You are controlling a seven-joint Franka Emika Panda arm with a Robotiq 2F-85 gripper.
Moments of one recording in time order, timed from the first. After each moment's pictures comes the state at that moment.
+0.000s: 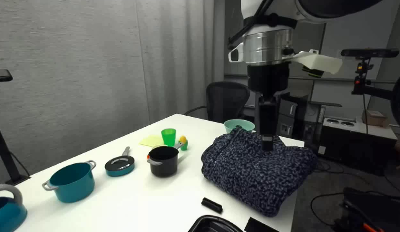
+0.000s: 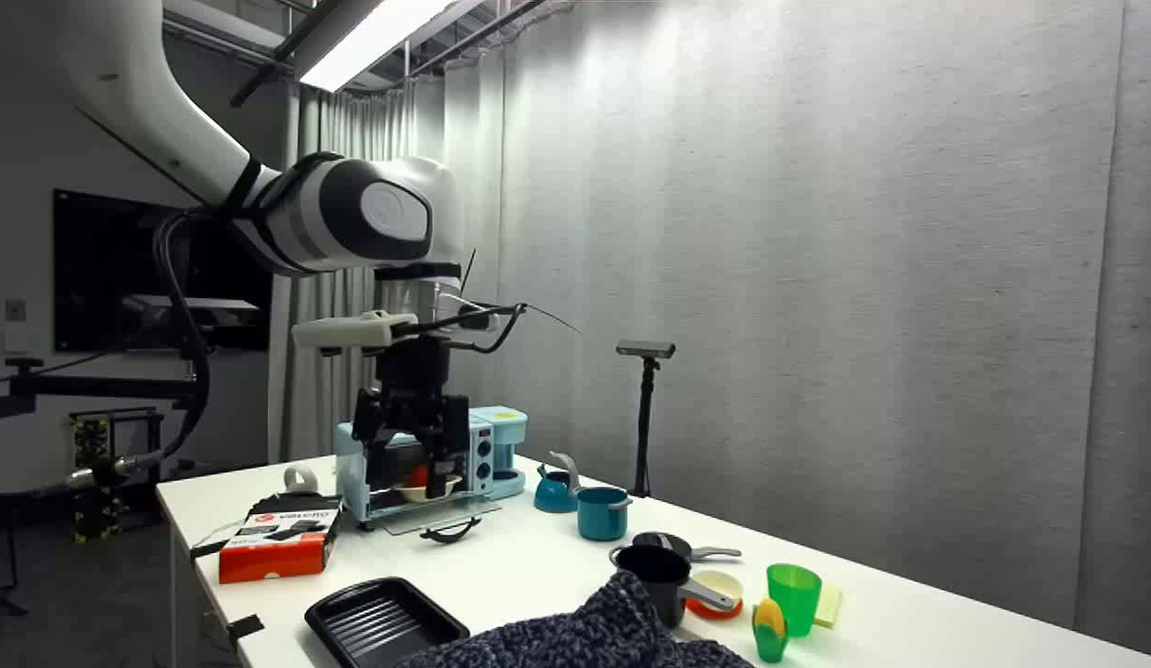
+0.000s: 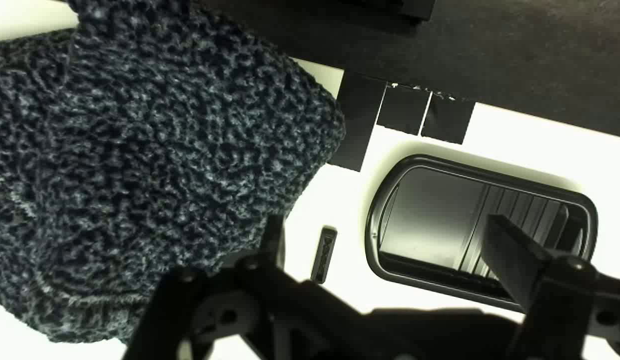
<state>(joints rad) 0.09 -0.26 0.11 -2.31 -0.03 1.97 -0.02</state>
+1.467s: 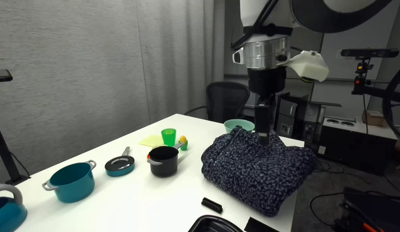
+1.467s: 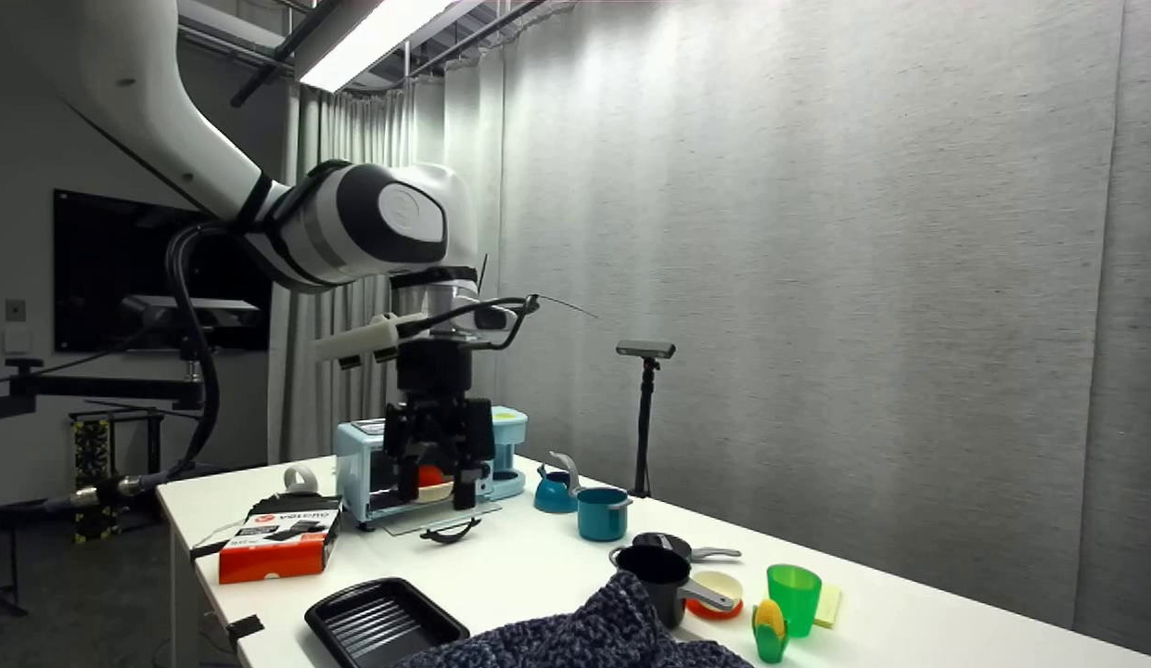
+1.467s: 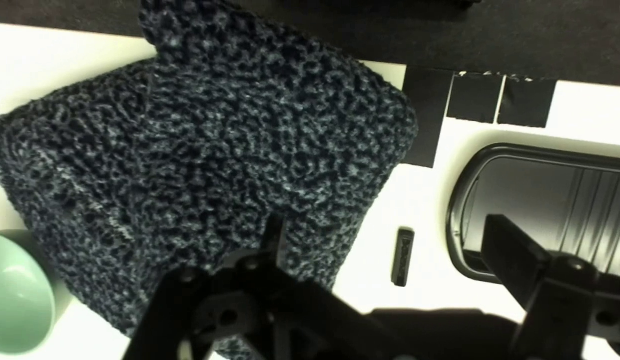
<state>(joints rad) 0.05 -0.24 0.10 -2.31 -0.16 1.99 0.13</state>
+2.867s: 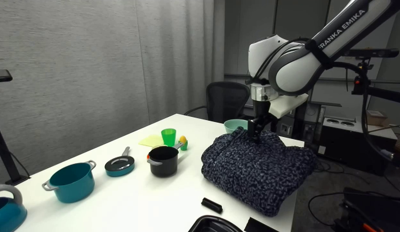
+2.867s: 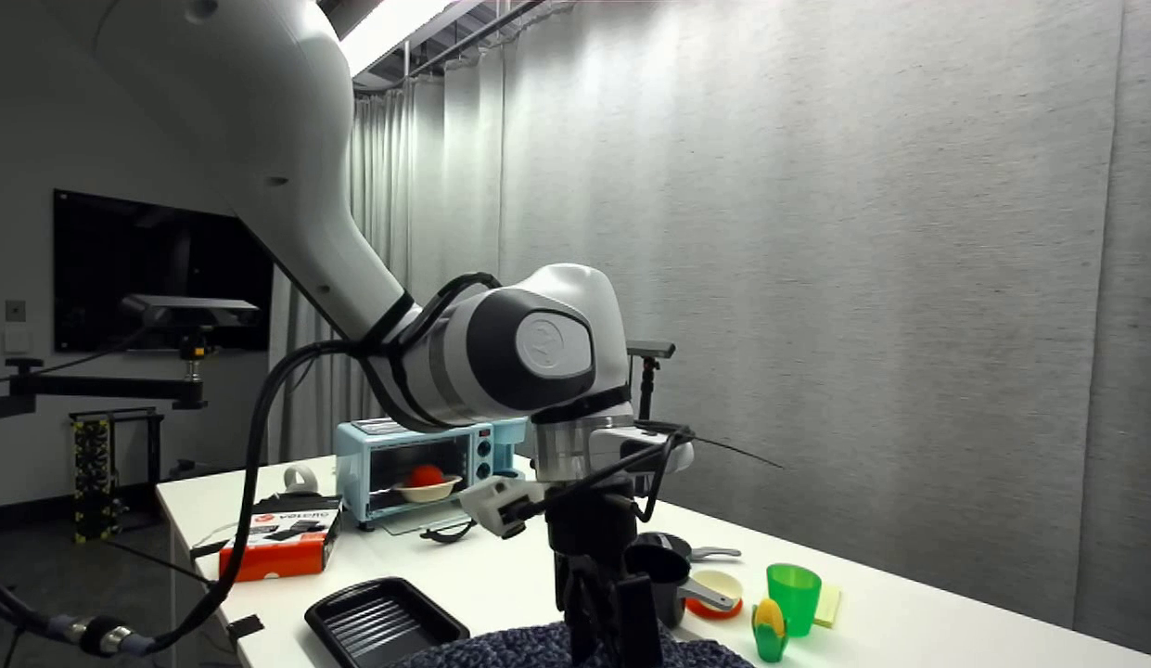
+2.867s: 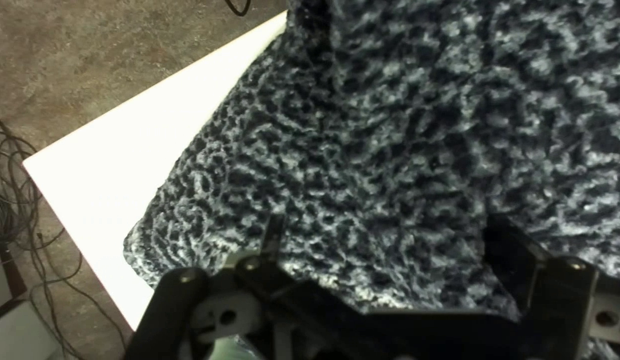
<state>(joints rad) -0.12 0.03 -0.12 -2.33 -0.34 2.34 0.44</state>
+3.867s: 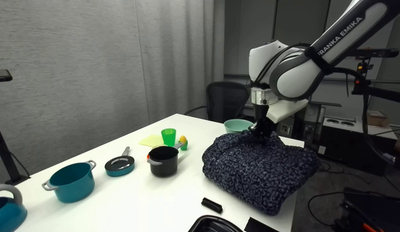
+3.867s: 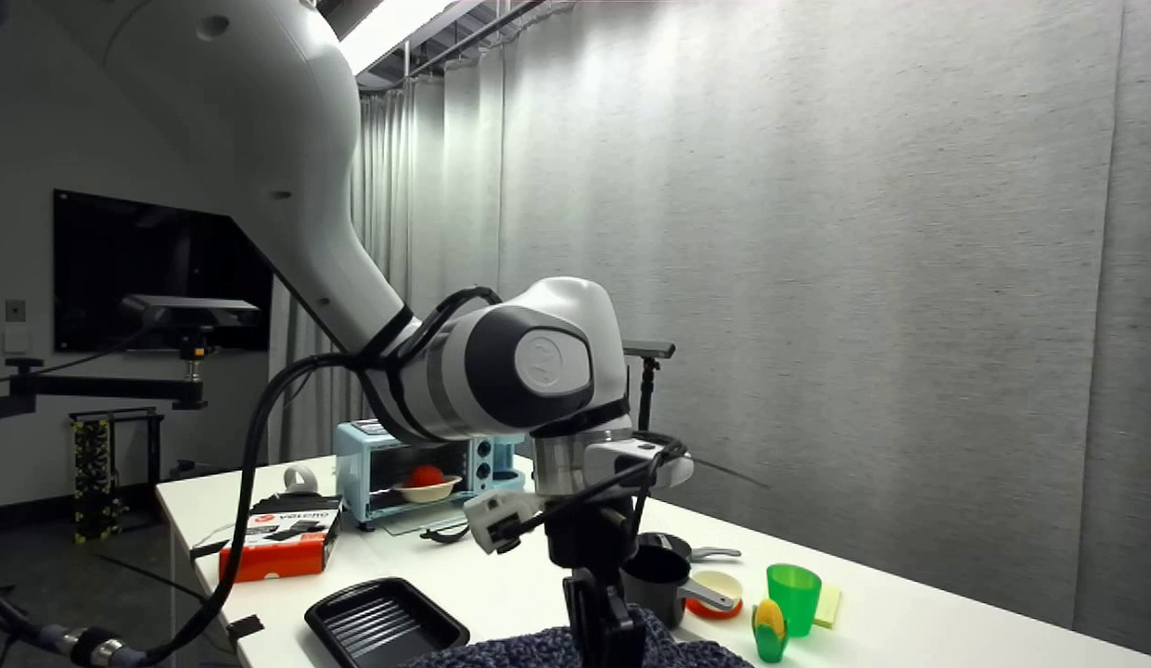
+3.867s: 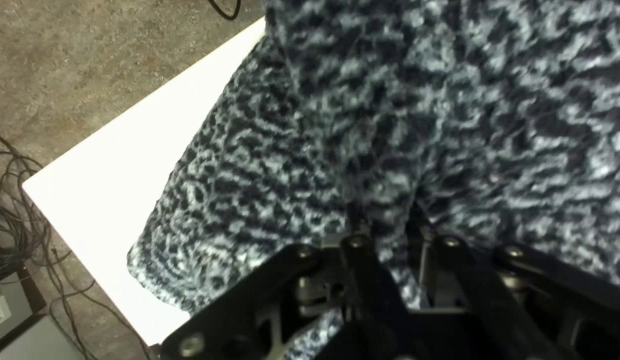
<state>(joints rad) -0.10 0.04 -0.14 -2.34 -0.35 2.38 0.53</state>
